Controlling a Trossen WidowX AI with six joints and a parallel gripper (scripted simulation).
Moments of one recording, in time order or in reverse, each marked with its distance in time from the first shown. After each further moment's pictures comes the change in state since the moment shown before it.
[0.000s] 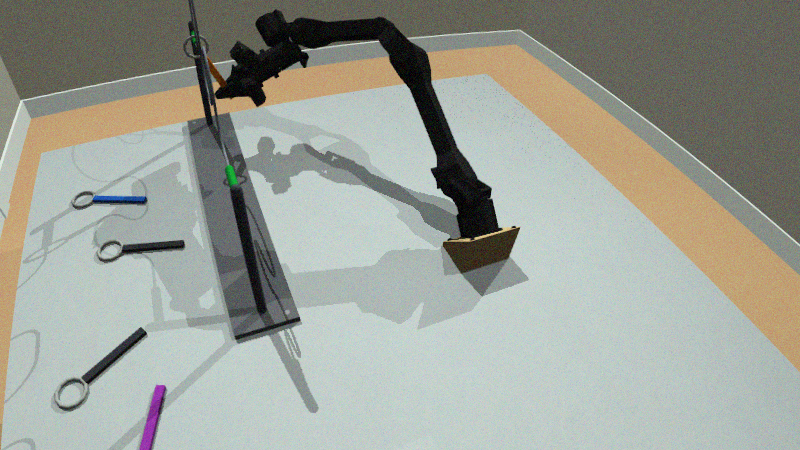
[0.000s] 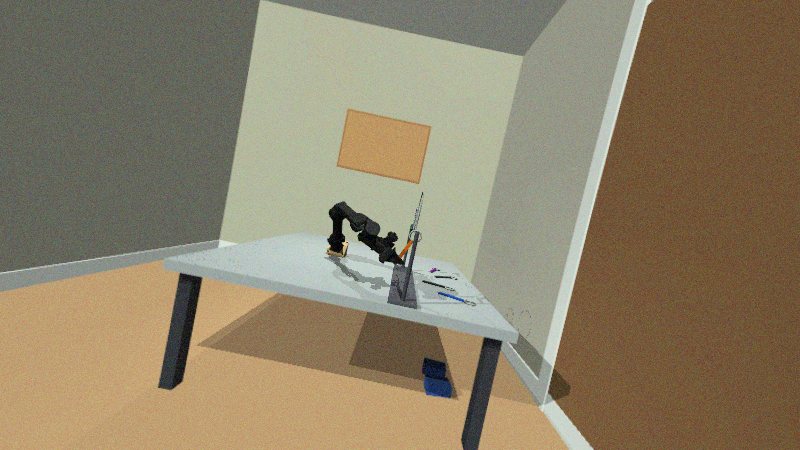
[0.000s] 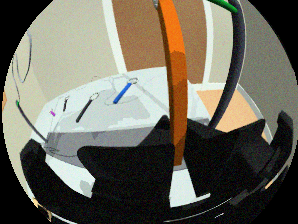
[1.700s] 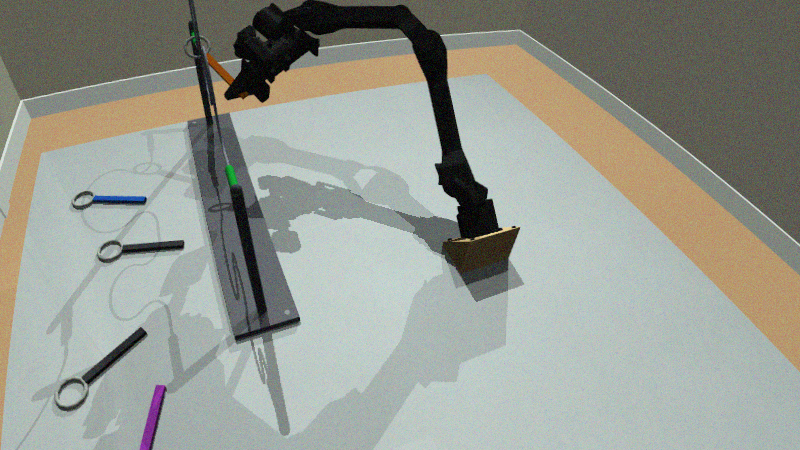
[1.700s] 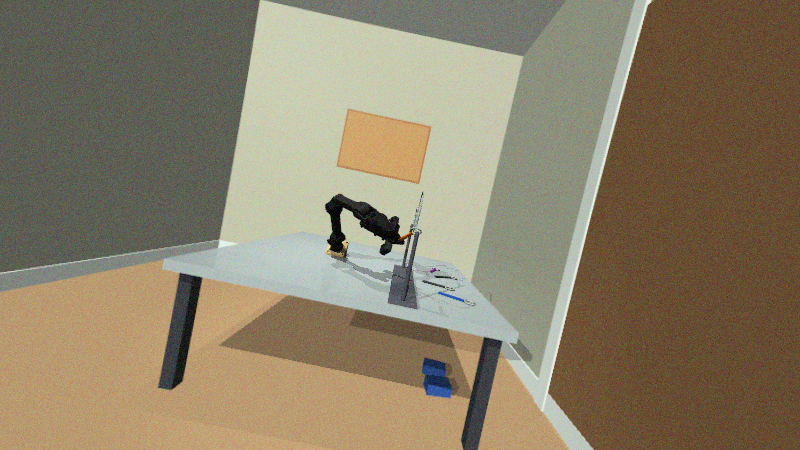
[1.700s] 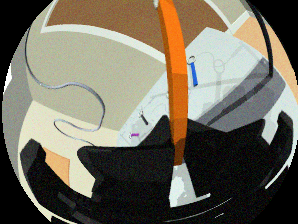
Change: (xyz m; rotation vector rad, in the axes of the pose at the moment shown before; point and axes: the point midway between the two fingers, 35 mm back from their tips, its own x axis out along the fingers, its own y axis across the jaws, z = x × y) arm -0.035 0.124 0.048 0.801 0.099 0.397
